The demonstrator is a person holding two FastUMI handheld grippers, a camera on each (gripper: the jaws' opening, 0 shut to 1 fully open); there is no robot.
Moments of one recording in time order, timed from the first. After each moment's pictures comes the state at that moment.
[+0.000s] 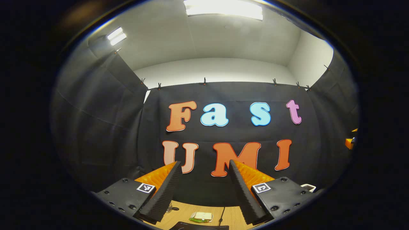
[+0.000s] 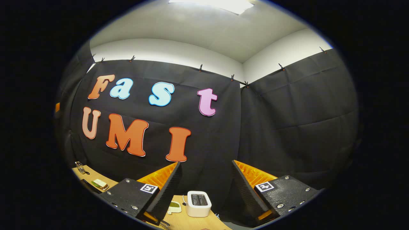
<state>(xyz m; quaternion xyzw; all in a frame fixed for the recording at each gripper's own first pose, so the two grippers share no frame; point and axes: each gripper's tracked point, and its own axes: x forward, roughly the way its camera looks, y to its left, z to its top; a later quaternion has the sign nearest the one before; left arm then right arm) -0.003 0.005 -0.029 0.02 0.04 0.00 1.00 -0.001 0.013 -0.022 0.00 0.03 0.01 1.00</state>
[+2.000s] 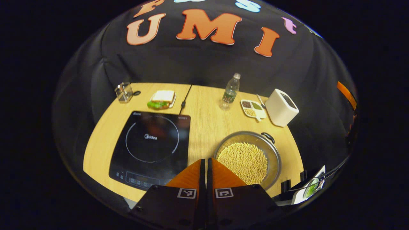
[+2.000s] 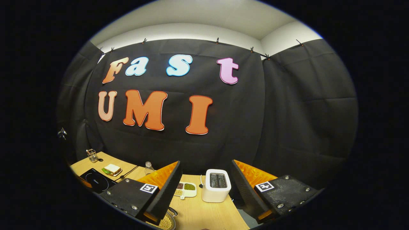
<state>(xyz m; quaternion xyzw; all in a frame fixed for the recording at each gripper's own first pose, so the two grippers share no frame) -0.226 -0.140 -0.378 -0.04 0.62 -0.07 0.78 0.004 0.053 -0.135 0.01 0.15 0.12 0.98</state>
